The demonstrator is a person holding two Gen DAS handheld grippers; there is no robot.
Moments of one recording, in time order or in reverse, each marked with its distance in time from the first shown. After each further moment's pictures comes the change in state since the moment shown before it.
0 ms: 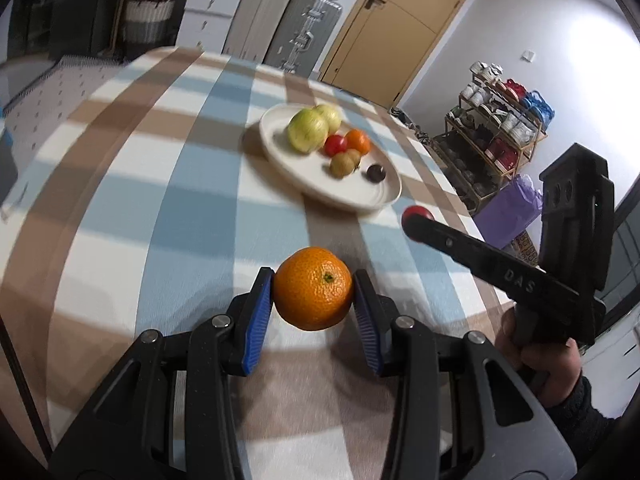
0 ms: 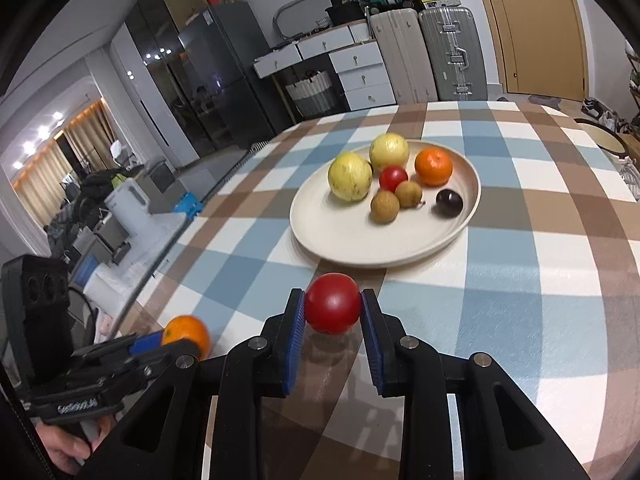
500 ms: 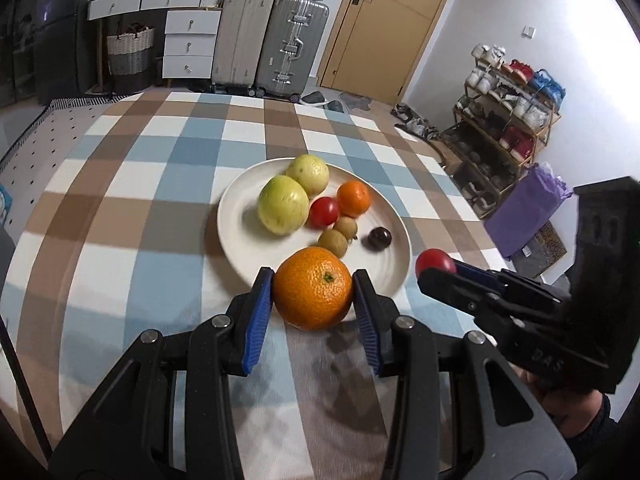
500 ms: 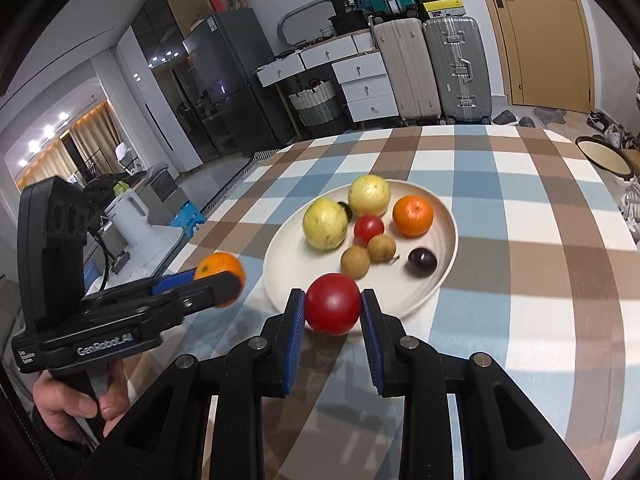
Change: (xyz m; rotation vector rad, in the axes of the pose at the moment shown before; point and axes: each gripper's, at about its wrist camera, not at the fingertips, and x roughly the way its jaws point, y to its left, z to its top) left arm 0.073 -0.039 0.097 0.100 0.004 0.079; right arm 0.009 -0.032 0.050 -0.030 -0.017 0.009
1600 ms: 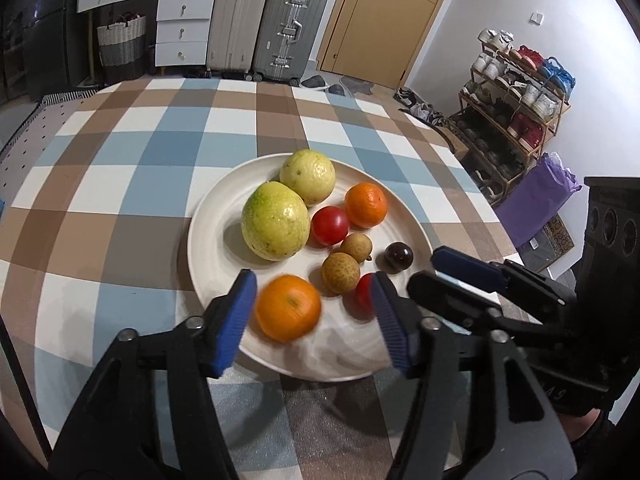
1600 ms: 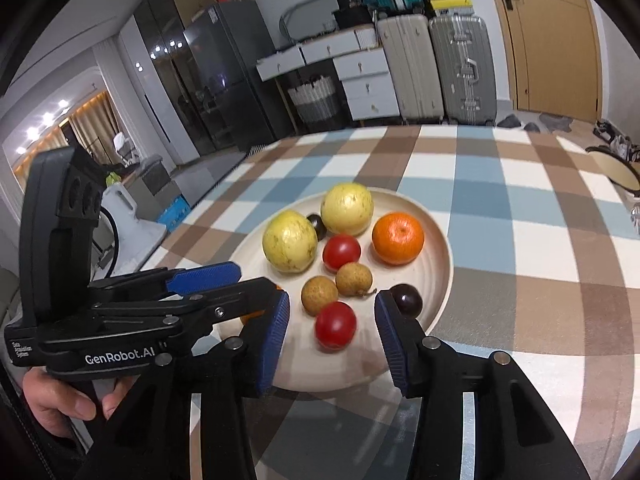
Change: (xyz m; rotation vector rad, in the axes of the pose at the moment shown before) left arm 0.058 0.003 0.021 0.007 0.049 -0.001; right arm 0.038 -0.026 0.016 -0.035 -0.009 -0.010
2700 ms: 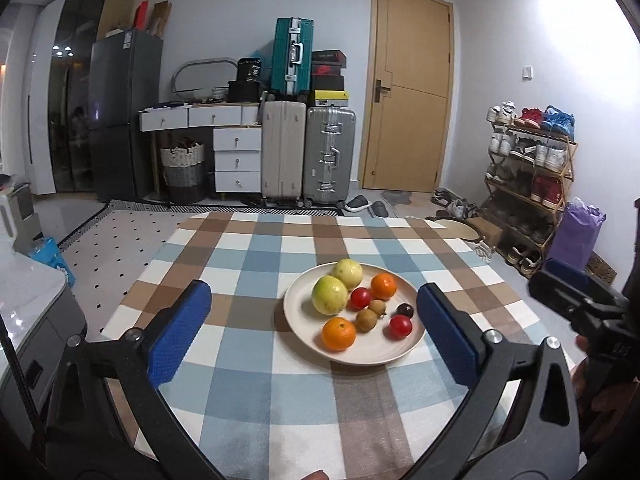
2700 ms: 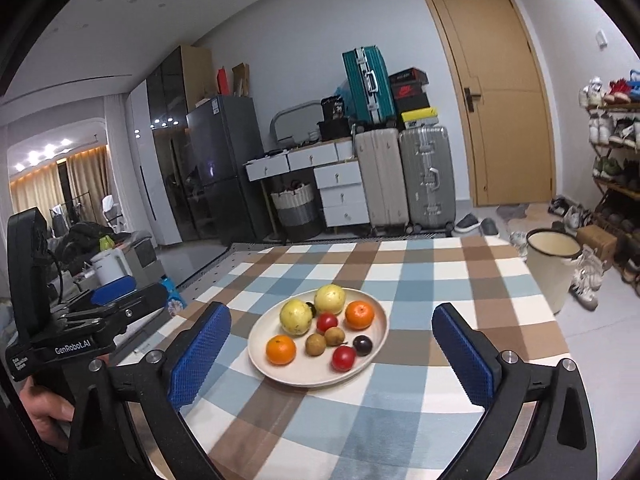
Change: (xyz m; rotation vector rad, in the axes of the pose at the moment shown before) left arm -0.185 -0.031 -0.069 0.090 -0.485 0.230; right arm -0.151 0.036 -0.039 -0.064 -0.411 -0.140
